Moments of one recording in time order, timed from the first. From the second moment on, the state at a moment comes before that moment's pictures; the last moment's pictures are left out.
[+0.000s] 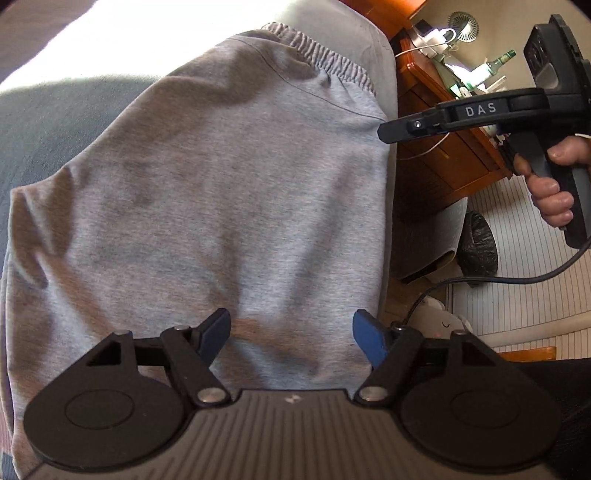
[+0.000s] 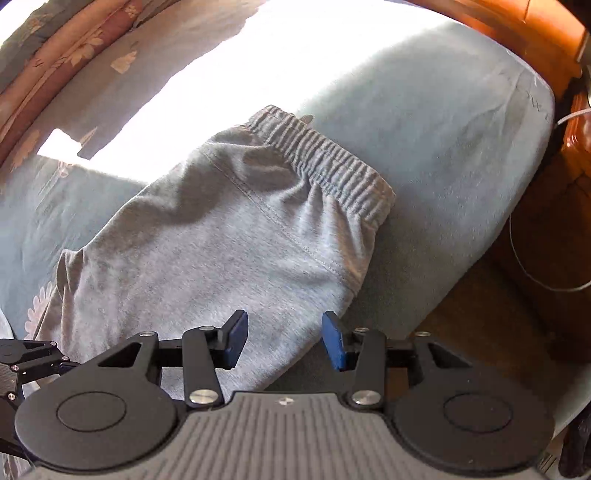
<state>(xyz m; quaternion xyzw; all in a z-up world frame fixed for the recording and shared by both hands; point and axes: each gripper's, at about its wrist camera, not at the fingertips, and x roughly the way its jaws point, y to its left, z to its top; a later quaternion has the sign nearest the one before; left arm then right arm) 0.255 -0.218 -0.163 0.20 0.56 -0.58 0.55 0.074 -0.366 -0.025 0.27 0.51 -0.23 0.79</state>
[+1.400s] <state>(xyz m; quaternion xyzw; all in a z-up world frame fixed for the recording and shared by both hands) 0.288 -0.017 -0.126 0.06 0.60 -0.30 0.74 0.283 -0.205 -0.019 0.16 0.53 0.19 0.81</state>
